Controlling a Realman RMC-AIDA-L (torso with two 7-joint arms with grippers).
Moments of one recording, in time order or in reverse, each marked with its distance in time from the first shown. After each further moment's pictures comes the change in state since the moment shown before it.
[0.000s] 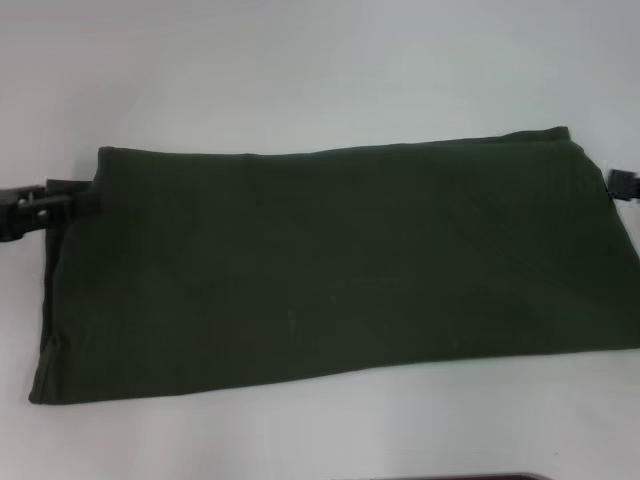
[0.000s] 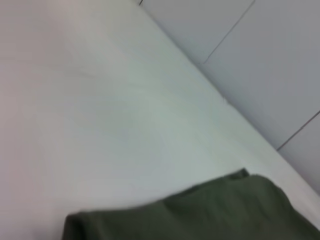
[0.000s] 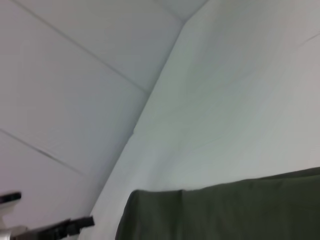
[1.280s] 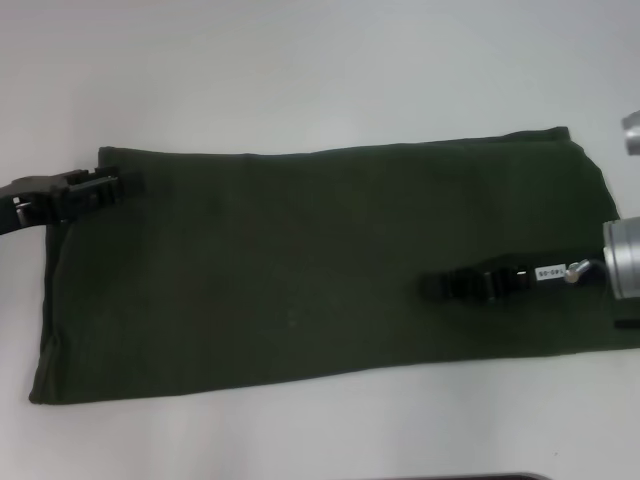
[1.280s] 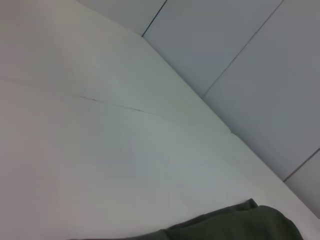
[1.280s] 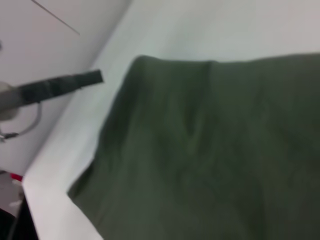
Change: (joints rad) left arm -0.007 -0.064 0.003 0.088 -0.071 -0.135 0.065; right arm 0.167 0.143 -0.461 0.151 -0.005 0.348 -0.056
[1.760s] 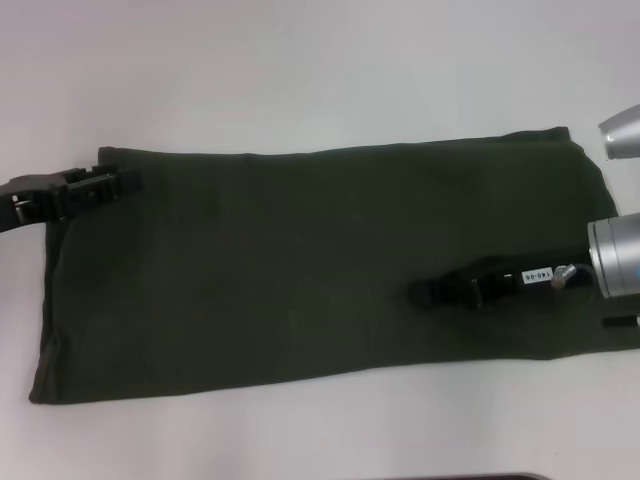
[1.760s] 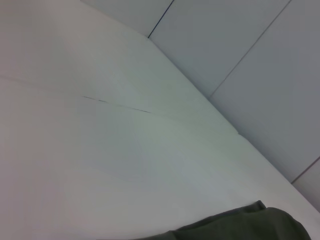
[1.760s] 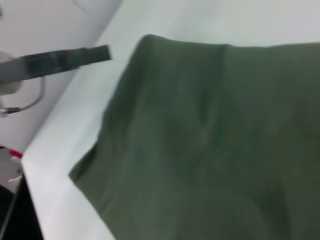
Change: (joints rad) left arm -0.001 0.000 0.000 0.002 0.000 -0.020 0.000; right arm 0.017 0.011 -0.043 -0.004 0.010 0.004 -0.039
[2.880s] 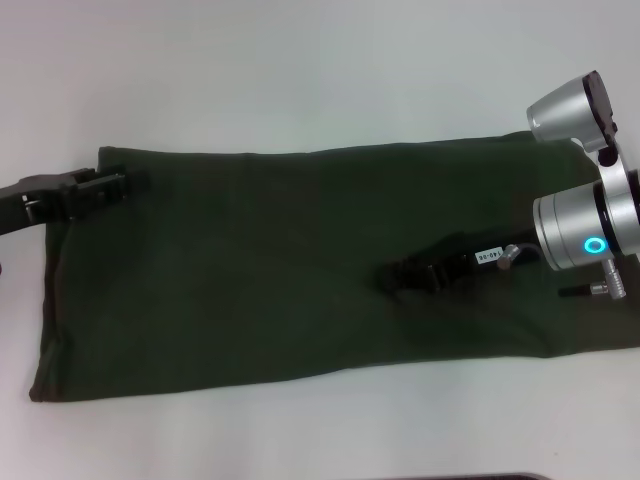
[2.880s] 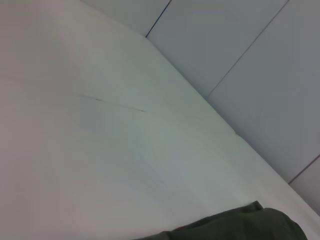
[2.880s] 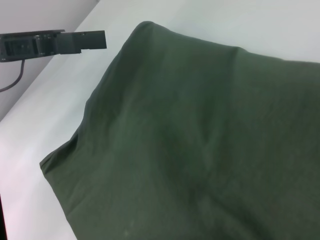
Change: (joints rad) left arm -0.005 -0.012 0.002 0.001 0.000 -0.007 0.001; right arm 0.085 0.026 -0.148 0.003 0.045 0.132 0.023
